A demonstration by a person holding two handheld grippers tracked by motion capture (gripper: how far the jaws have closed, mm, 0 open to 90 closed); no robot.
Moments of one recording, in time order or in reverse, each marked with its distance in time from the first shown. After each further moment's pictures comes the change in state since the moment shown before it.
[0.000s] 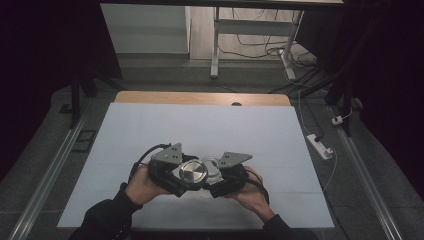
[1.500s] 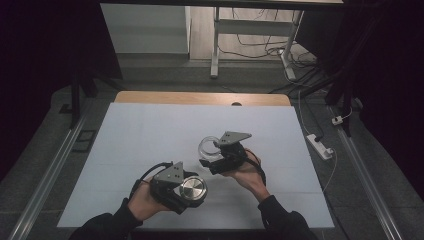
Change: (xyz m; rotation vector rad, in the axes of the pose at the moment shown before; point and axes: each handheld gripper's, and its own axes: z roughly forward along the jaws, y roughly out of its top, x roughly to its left) left arm -0.019 -0.033 0.025 0.045 -0.004 0.001; right arm -0.046 0.028 0.015 -0.019 -0.064 0.041
